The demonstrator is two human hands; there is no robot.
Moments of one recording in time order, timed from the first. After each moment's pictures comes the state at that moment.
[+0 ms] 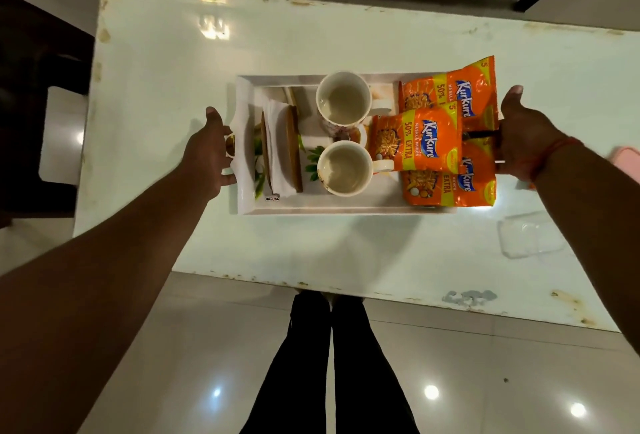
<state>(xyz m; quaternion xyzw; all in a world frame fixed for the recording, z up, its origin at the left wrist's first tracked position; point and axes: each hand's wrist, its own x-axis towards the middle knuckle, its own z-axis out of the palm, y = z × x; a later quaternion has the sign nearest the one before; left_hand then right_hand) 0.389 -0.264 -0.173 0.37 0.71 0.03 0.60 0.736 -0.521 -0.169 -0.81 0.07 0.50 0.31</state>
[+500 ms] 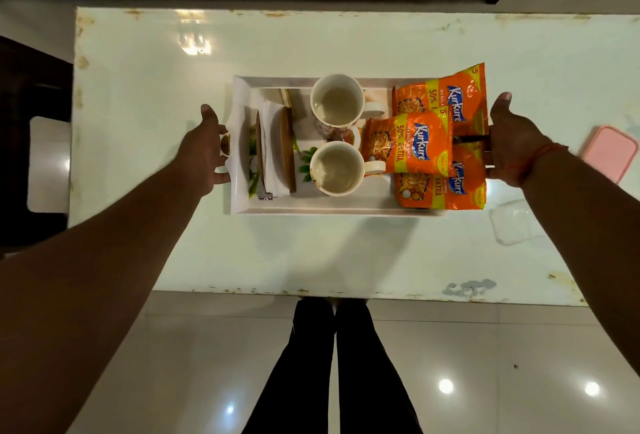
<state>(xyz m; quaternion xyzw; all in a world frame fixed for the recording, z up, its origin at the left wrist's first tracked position) 0.413 -0.252 -0.167 0.42 0.69 -0.02 0.59 0.727 -0.545 -0.171 -0.80 0.12 0.48 0.33</state>
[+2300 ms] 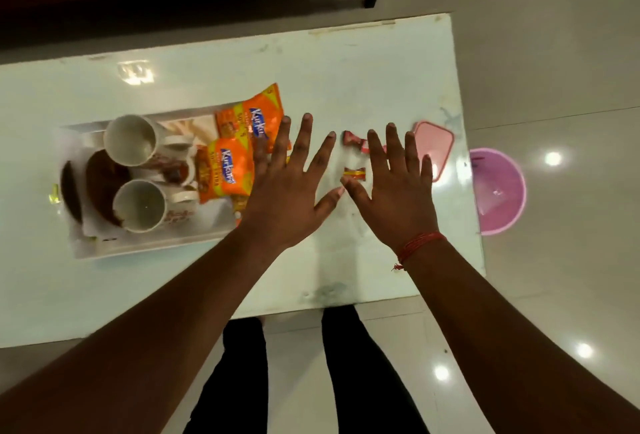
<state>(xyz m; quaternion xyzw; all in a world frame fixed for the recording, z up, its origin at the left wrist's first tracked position) 0.649 -0.559 -0.146 0.98 0.15 -0.07 0.08 0.755 -0.710 -0.156 -0.93 -0.32 0.17 0.08</state>
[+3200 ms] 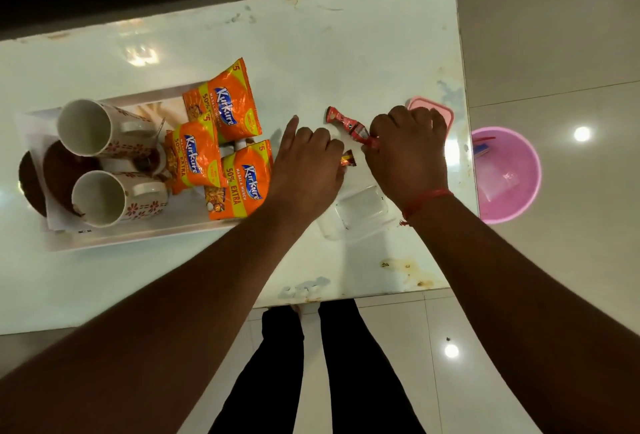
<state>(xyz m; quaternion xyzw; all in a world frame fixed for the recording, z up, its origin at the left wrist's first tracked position) 0.710 -0.598 -0.194 0.98 0.13 -0.10 0.05 0.817 -0.722 -0.192 -0.93 -0.37 0.08 0.05</state>
